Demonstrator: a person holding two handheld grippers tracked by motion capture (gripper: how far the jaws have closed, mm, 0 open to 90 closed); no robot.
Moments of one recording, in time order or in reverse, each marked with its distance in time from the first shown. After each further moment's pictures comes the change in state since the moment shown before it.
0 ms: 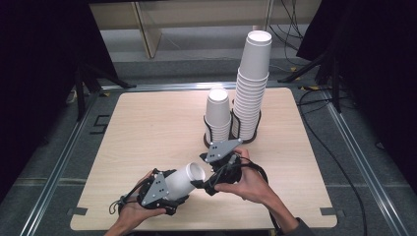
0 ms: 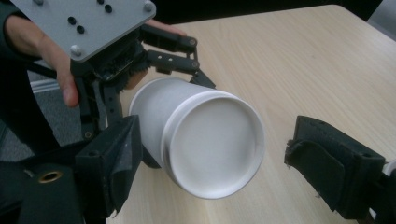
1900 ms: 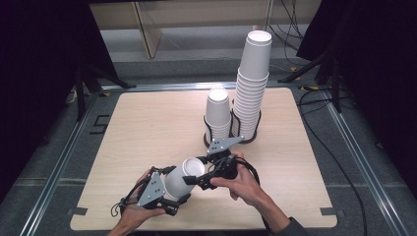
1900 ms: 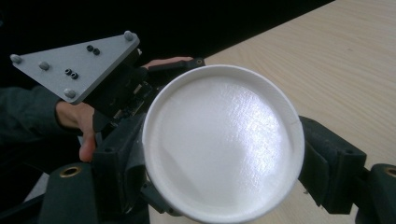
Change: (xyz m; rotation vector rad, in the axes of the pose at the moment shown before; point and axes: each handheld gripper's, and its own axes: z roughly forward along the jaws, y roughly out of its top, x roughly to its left) left arm 0.001 -0.003 -0.002 -0.189 0.034 -0.055; right arm -0.012 -0.015 0.023 -0.161 0.147 0.282
